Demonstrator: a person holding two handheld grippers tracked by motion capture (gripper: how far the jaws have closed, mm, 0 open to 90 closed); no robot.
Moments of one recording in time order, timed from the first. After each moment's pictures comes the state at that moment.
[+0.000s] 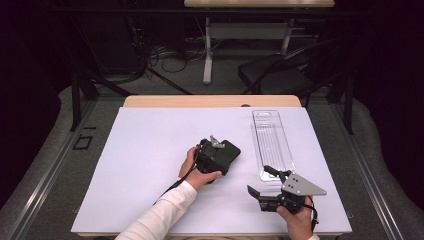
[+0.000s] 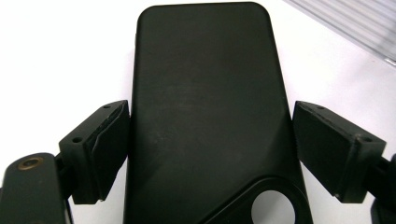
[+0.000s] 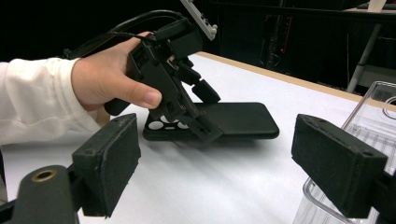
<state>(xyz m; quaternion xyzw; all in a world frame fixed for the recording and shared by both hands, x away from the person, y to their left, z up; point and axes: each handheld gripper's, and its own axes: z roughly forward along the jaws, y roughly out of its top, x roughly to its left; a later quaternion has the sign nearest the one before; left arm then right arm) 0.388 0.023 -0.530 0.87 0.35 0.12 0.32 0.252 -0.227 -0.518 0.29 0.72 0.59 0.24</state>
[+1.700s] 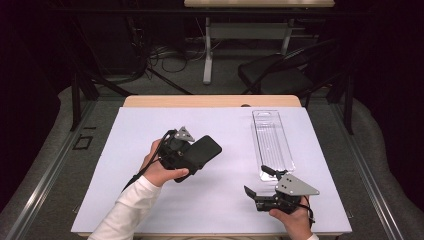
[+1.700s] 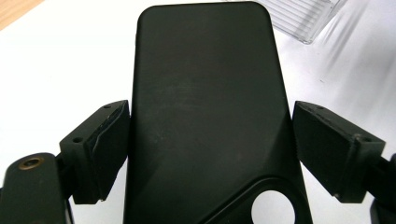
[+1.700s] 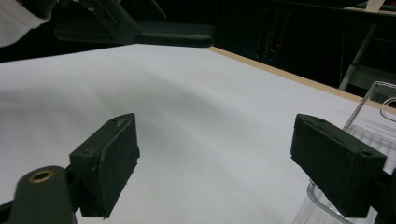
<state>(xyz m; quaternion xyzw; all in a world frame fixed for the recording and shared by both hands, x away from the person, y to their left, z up) 0.358 0.104 -0.445 0.89 0.29 0.09 0.33 0.254 -0.217 -0.520 0.28 0.74 0.56 0.26</state>
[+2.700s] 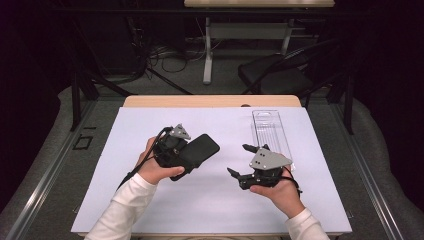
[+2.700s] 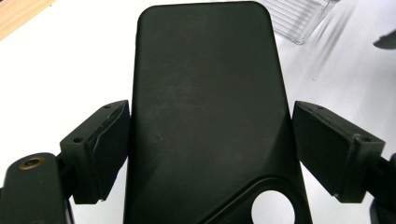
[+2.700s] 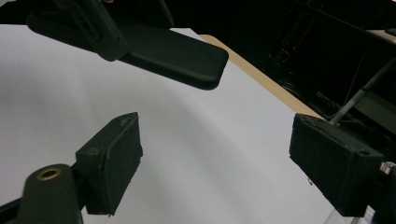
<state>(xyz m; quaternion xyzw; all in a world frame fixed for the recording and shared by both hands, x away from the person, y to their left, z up) 0.359 0.113 -0.433 0.89 0.28 0.09 0.34 0.305 -0.170 -0.468 0.20 0.80 0.50 0.28</state>
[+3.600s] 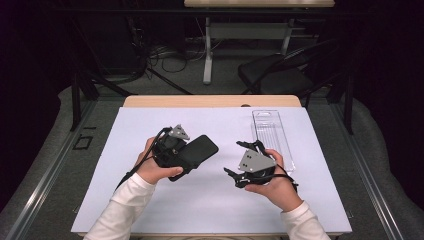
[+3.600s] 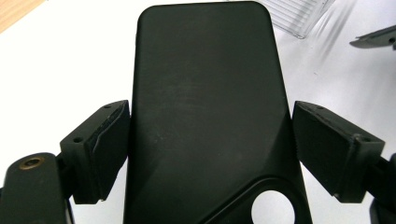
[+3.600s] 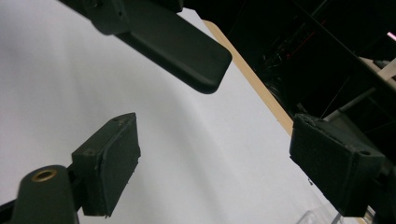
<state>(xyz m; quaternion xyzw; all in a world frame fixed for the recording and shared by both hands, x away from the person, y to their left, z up) 0.360 0.115 -0.436 0.90 0.28 0.08 0.33 0.307 -0.152 -0.466 0.11 0.84 0.42 0.34</state>
